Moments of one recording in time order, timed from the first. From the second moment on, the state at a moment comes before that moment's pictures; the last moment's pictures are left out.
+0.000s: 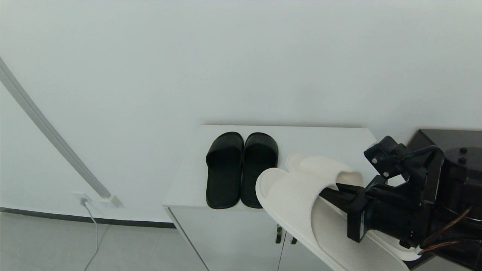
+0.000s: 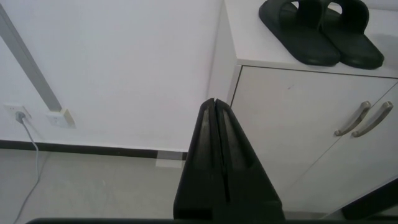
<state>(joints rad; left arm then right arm) 0.00 0.00 0.00 0.00 0.00 -0.07 0.77 1.46 -0.55 -0.72 -0.03 0.03</state>
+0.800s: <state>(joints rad) 0.00 0.00 0.00 0.00 0.00 -0.07 0.78 1.45 -0.53 -0.72 -0.03 0.03</state>
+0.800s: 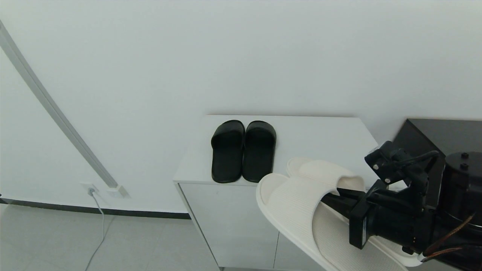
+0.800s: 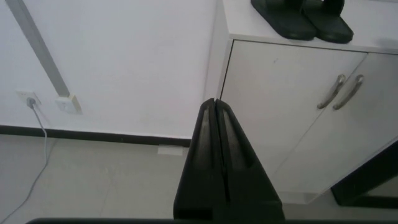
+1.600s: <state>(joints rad) 0.00 0.00 0.00 0.00 0.00 -0.08 0.78 1.47 -0.50 -0.72 -0.03 -0.01</state>
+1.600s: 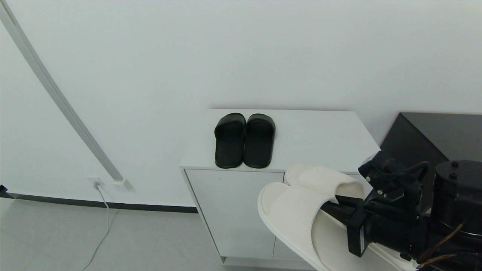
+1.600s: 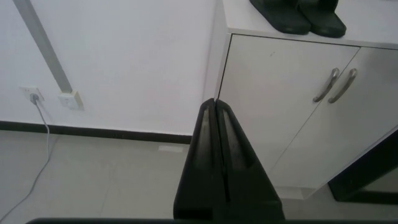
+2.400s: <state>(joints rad) 0.00 0.00 0.00 0.00 0.00 -0.08 0.78 1.47 -0.48 -0.73 -0.03 -0.03</state>
